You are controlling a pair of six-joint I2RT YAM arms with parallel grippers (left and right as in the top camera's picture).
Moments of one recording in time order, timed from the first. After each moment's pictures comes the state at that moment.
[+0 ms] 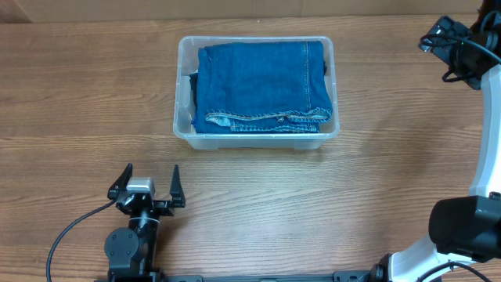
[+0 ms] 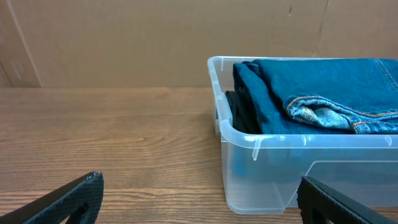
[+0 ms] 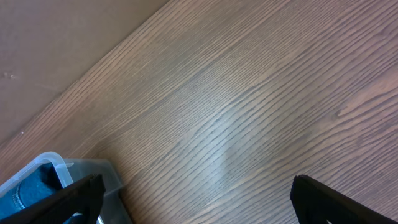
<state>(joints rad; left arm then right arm) 0.02 0.01 0.01 -0.07 0.06 -0.03 -0.24 1.81 1.99 -1.15 0.03 0.44</state>
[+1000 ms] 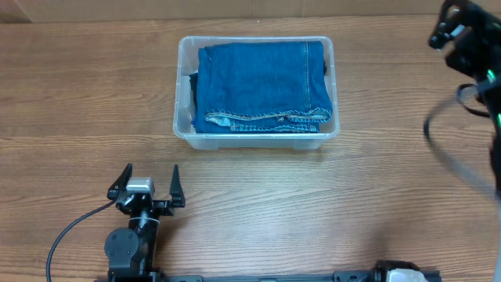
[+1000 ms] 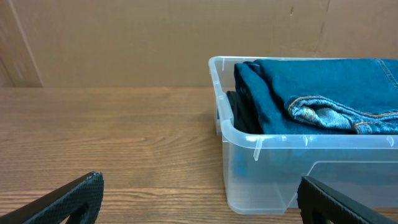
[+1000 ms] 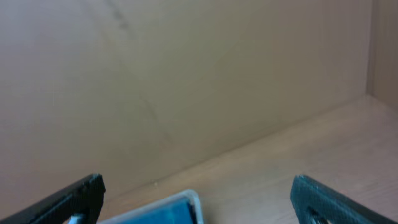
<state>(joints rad) 0.02 0.01 0.01 -0.07 0.06 -0.03 -0.06 1.21 1.77 -0.78 0.01 0.37</state>
